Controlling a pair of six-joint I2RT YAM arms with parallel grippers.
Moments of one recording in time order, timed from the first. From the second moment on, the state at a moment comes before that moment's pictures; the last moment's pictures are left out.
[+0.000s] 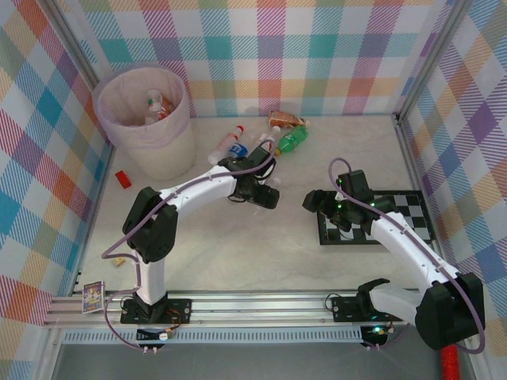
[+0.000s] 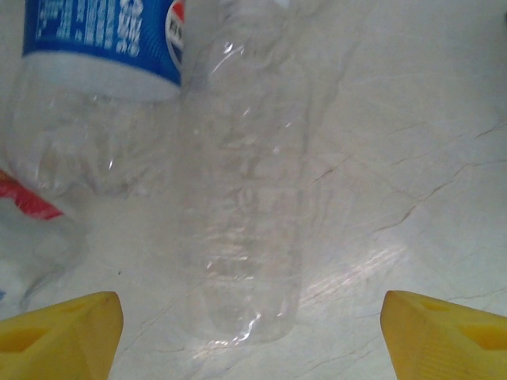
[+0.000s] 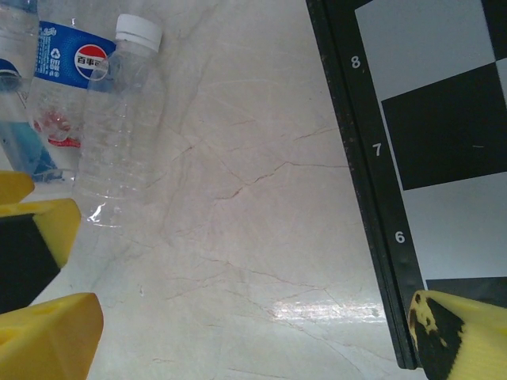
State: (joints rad) left arm -0.74 1.91 1.55 -0.80 0.00 -0.33; right arm 0.33 1.11 0.78 -0.65 -0.24 0.75
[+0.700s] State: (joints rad) left arm -0.70 2.14 1.78 -1.01 0.08 -0.26; right arm 0.33 1.10 0.85 -0.69 -0.16 0.74
